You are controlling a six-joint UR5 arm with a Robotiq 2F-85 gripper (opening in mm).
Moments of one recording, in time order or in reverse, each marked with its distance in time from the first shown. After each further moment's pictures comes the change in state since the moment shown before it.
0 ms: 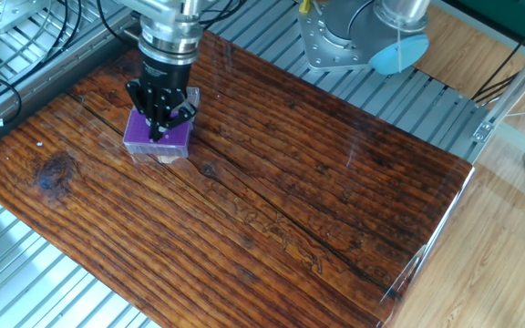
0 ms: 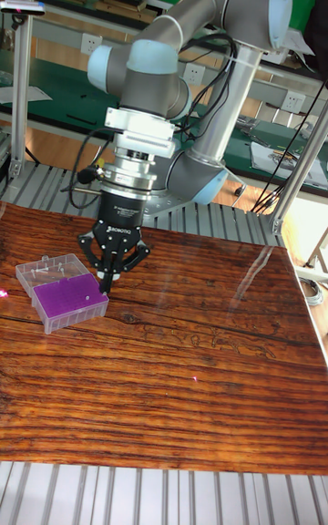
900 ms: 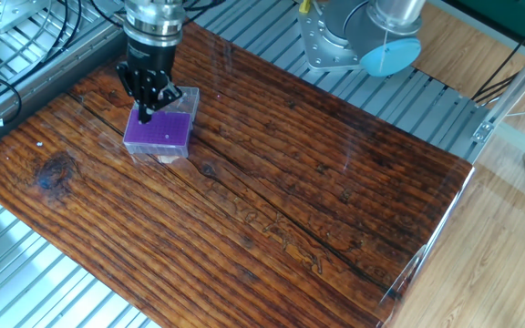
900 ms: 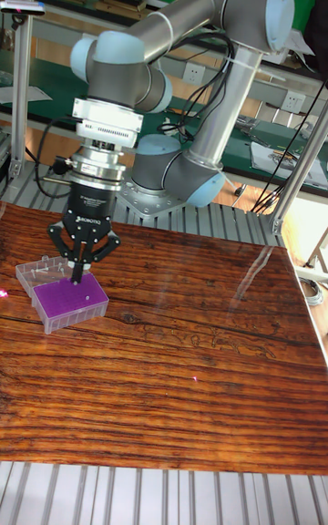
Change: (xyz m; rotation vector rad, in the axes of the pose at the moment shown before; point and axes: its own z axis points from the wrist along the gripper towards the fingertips) arm 0.023 -0.047 -0.003 0.008 -0.004 0.029
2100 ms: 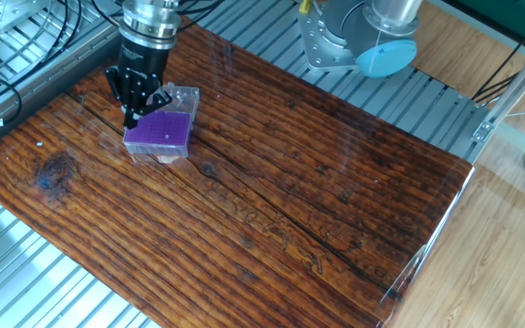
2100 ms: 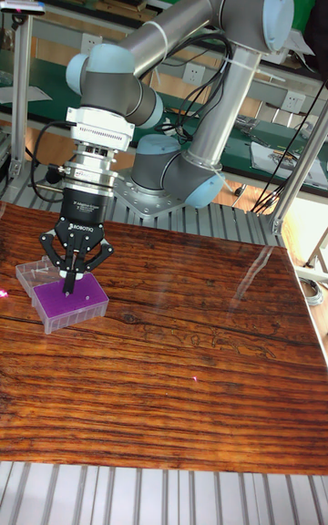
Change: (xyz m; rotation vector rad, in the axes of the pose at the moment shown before) arm -0.022 -0.009 0.015 0.003 -0.130 -0.013
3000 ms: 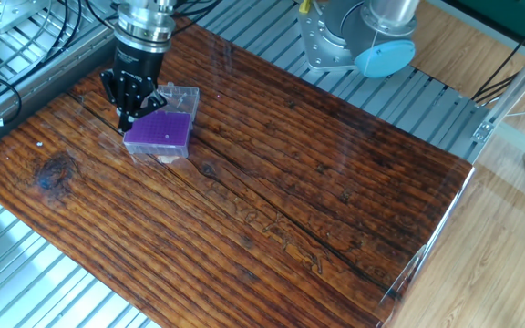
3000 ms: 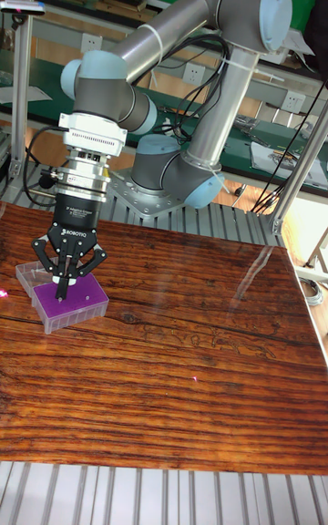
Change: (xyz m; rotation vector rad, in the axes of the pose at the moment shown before) arm 0.003 -0.009 0.011 0.002 -0.004 -0.018
